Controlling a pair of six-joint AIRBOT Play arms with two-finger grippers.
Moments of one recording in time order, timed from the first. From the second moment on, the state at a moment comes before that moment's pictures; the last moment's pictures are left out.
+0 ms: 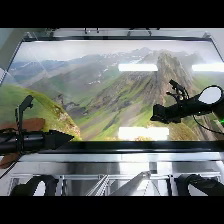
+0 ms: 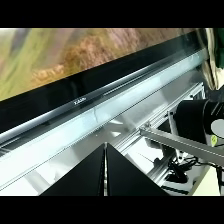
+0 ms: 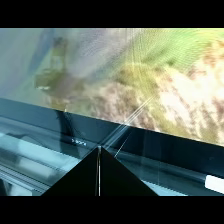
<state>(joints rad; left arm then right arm) 0.17 -0.54 0.55 0.64 -1.49 -1.18 0.12 -1.10 0.86 -0.98 1.21 1.60</state>
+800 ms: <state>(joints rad) 0.63 -0.74 0.91 1.23 -1.48 -1.43 0.12 -1.10 0.86 -0.98 1.21 1.60</state>
